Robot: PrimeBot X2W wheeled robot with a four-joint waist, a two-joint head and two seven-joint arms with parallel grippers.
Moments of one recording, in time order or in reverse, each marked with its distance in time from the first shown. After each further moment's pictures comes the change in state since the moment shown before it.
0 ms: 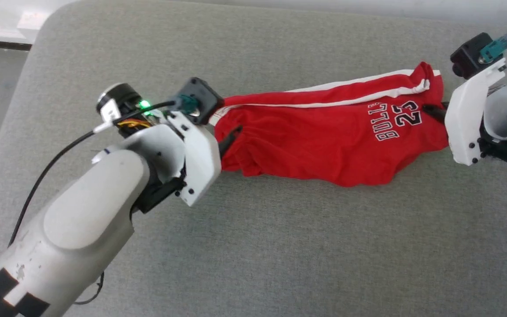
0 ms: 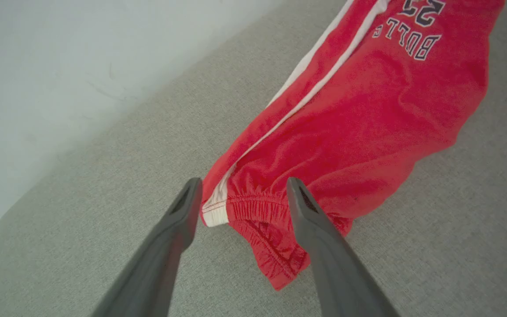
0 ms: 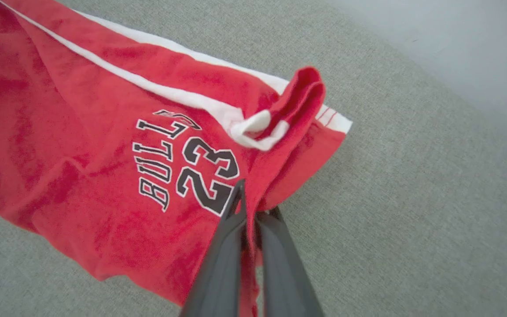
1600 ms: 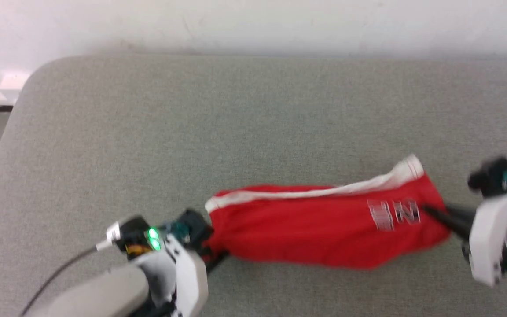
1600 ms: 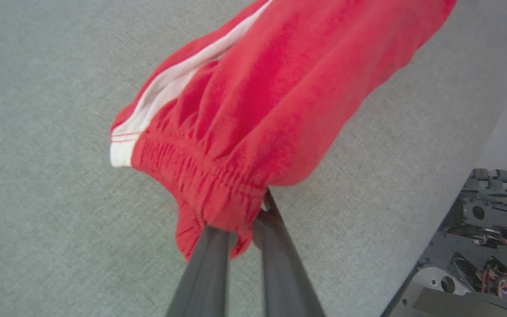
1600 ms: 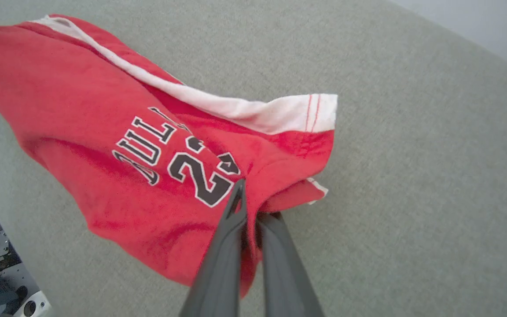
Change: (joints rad) left arm 0.164 0.212 -0.461 -0.079 -0.330 0.131 -0.269; right arm 0.341 -0.260 0.128 -0.331 0.106 0.000 -0.377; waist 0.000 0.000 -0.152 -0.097
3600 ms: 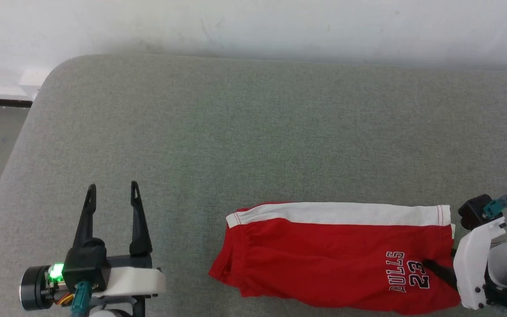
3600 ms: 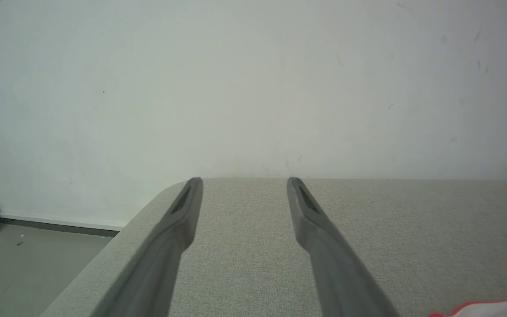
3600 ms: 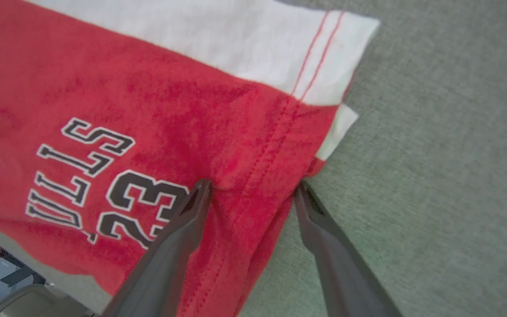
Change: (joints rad) left arm 0.662 -0.486 1.065 -0.170 0.701 0.309 -0.423; right arm 0.435 0.283 -0.627 0.072 -0.314 -0.001 0.529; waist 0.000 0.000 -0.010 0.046
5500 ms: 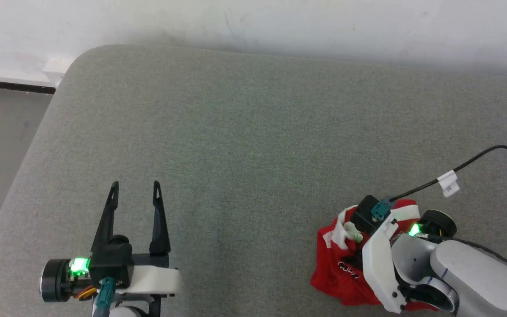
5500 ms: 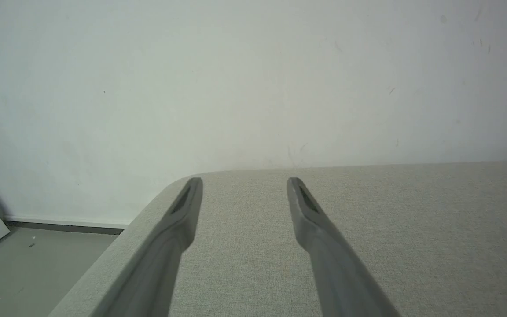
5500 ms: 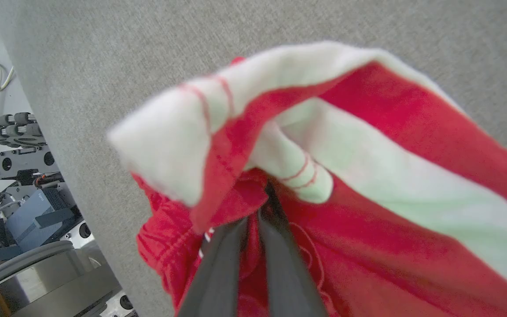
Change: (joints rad) left arm -0.018 -0.088 0.022 0.048 0.125 -0.079 0.000; right arm -0.287 0.087 0.467 -0.063 0.021 0.001 -0.029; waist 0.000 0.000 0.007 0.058
